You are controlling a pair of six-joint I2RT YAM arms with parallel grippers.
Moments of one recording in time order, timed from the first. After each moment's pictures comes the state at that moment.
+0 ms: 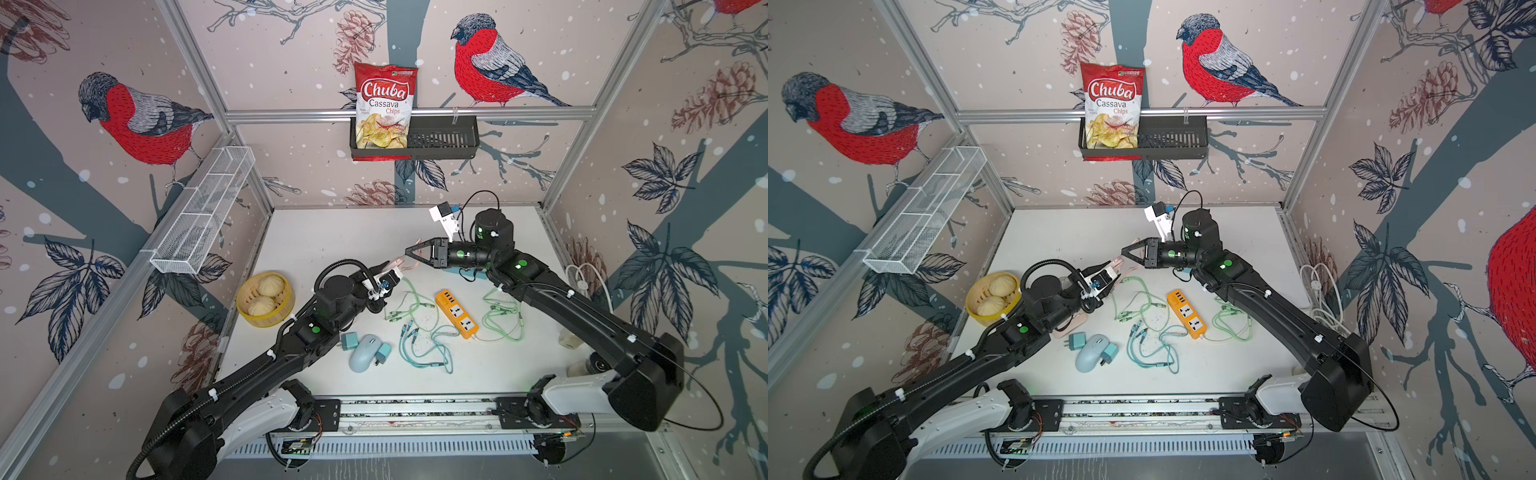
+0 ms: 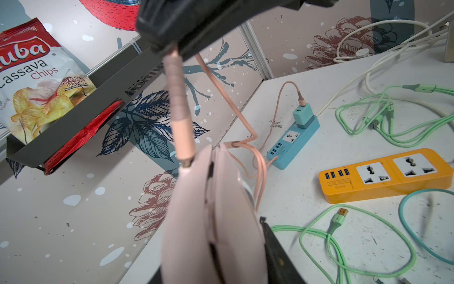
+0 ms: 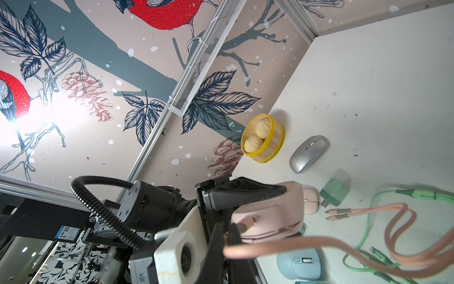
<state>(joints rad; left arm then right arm) -0.70 0.98 0.59 0.27 0.05 0.60 0.68 1.35 1.21 -0.10 -0.72 0.73</state>
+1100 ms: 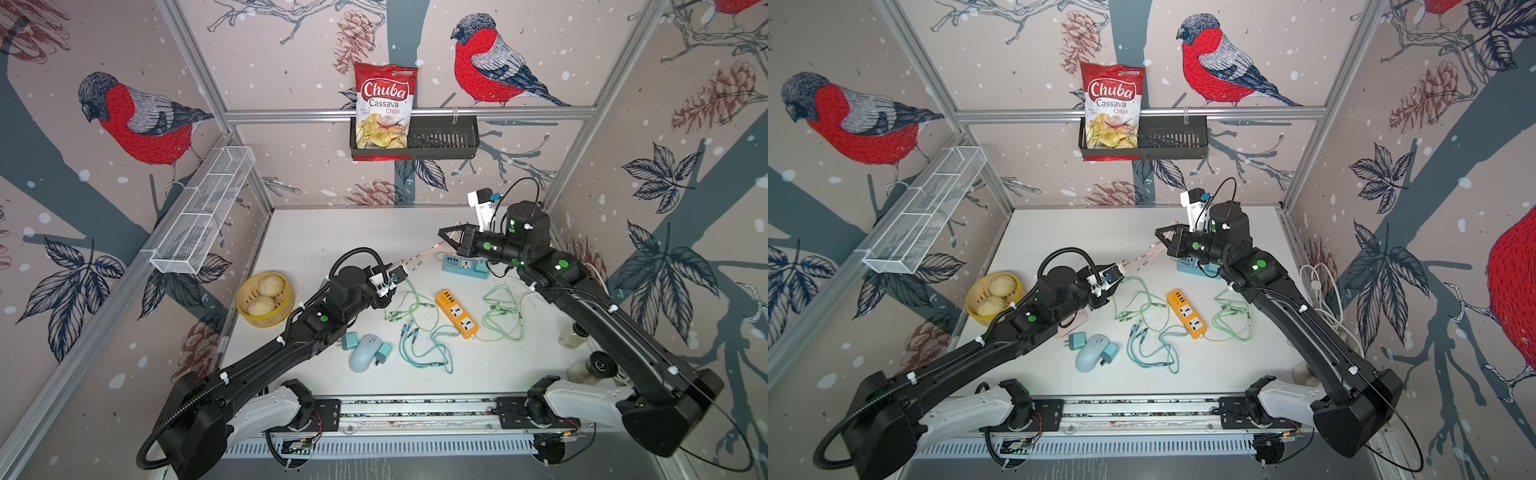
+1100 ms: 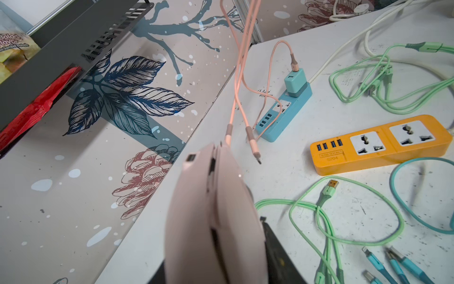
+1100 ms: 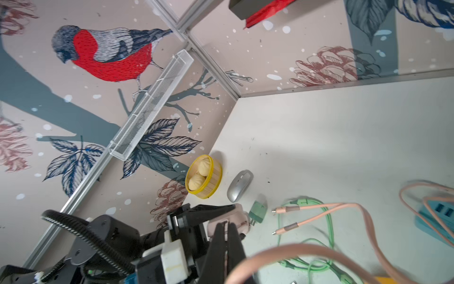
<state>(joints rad) -0.70 1.09 0.68 0.10 0.00 0.58 0.58 1.22 1.28 -0.38 -0.40 0.57</state>
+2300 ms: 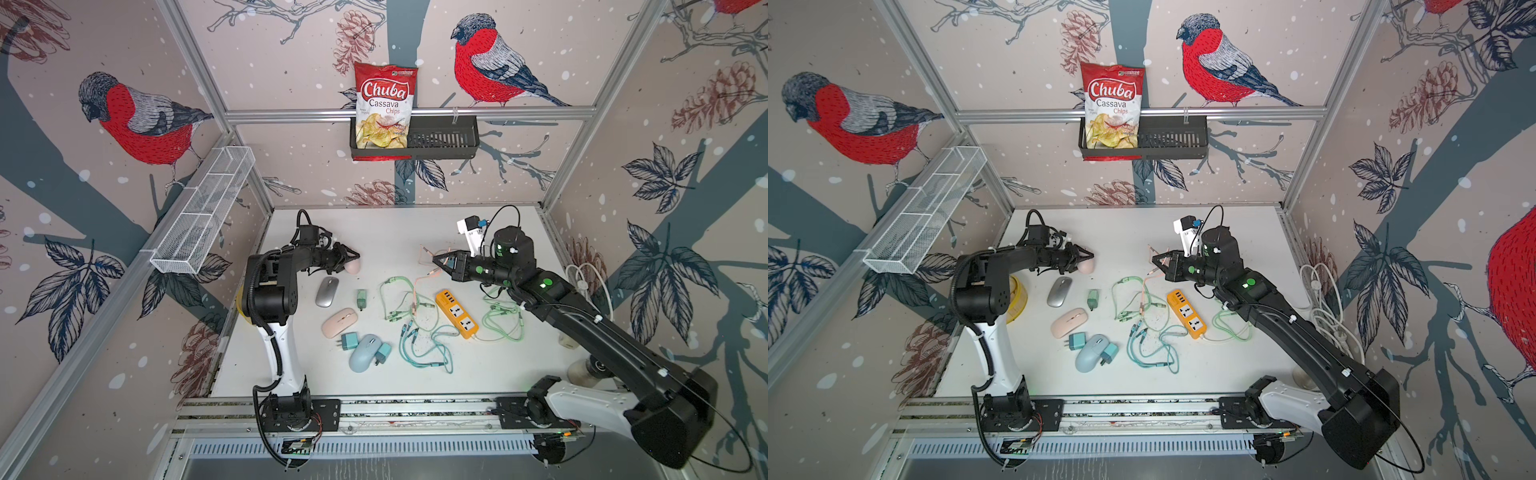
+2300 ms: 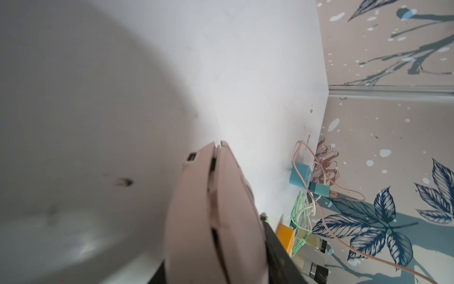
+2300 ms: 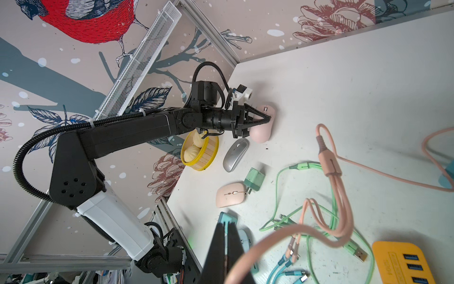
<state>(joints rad) 0.05 2.09 1.29 -0.22 0.83 -0.57 0.64 1.15 1.04 -0.26 -0.45 0.59</state>
